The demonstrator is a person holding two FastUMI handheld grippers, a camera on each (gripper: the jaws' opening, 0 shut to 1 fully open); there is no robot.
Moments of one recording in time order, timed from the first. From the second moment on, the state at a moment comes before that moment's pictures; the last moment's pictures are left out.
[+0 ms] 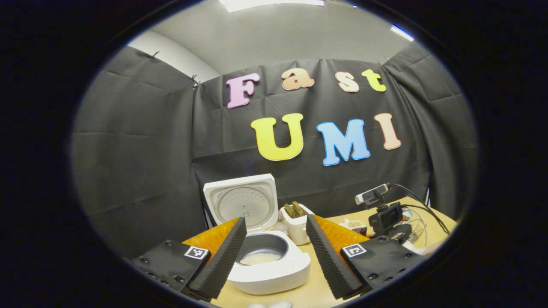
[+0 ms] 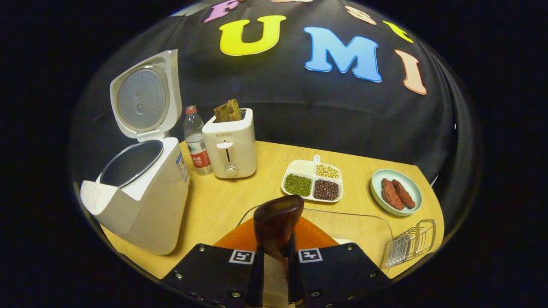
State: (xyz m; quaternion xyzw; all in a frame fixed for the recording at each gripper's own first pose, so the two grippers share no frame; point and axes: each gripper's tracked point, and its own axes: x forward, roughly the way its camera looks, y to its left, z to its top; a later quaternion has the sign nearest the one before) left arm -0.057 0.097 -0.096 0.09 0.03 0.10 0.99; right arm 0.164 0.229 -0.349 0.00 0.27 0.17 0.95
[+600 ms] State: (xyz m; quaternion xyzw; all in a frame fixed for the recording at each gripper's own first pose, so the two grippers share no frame) left arm -0.050 0.091 -0.093 0.09 0.03 0.10 0.99; right arm 0.174 0.198 -0.351 0.32 0.31 0.15 0.88
